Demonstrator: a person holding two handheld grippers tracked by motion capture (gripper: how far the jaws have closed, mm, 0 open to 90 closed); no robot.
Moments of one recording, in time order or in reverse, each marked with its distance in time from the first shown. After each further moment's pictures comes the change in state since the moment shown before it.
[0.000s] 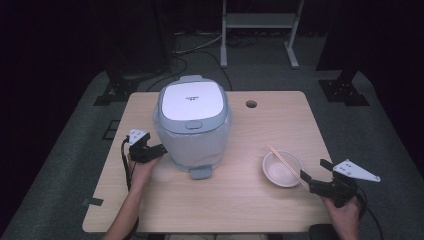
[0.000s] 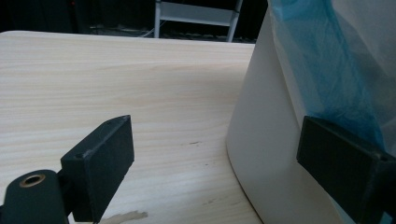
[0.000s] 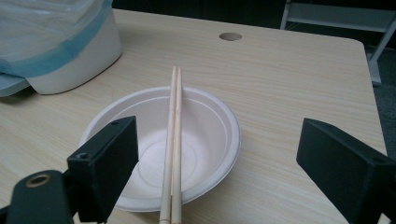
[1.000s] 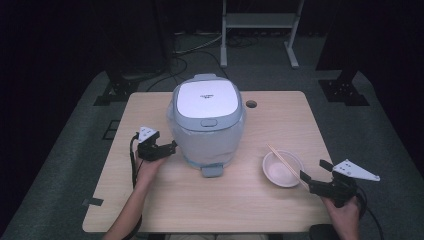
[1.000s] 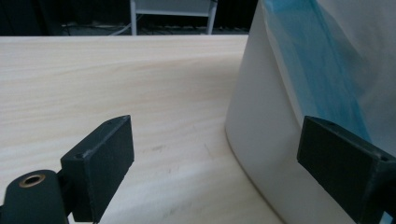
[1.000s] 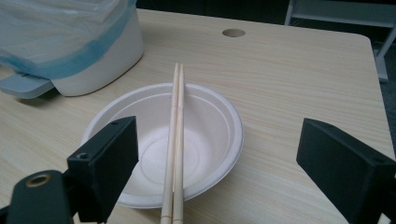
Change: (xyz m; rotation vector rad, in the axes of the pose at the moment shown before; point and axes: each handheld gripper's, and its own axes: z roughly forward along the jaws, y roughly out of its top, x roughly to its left) left arm -0.017 0.004 0.006 0.040 -0.081 0.060; right arm -0.001 -0.001 0.001 0.014 0.015 0.009
